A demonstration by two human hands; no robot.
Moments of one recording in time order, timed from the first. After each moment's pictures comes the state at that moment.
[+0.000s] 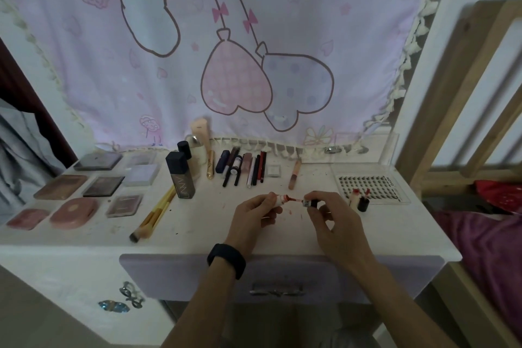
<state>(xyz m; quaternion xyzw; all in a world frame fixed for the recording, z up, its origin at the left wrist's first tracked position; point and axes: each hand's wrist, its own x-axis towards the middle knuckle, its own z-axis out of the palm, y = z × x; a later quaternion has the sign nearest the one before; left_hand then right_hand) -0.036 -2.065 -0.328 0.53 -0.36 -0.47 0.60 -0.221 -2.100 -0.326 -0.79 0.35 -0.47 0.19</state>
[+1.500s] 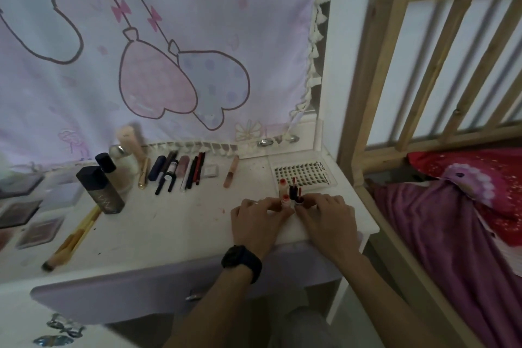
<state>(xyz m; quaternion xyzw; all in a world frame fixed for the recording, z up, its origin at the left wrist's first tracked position) -0.175 -2.105 -0.341 0.73 -0.60 -0.11 0.31 -0.335 -2.138 -0.369 -0.73 0.57 -0.37 0.04</state>
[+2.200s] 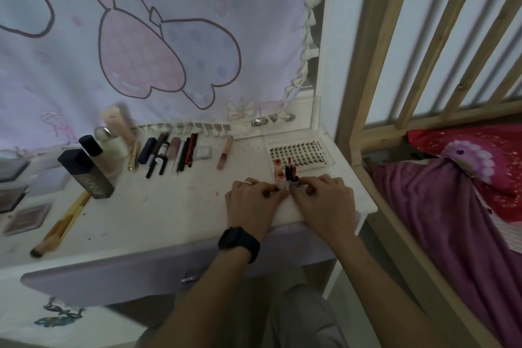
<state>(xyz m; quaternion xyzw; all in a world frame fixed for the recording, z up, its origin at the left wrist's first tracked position) -0.175 -2.109 -0.347 0.72 -0.60 -0.07 0.32 -0.330 -2.139 -0.367 -0.70 0.61 -0.36 0.04</state>
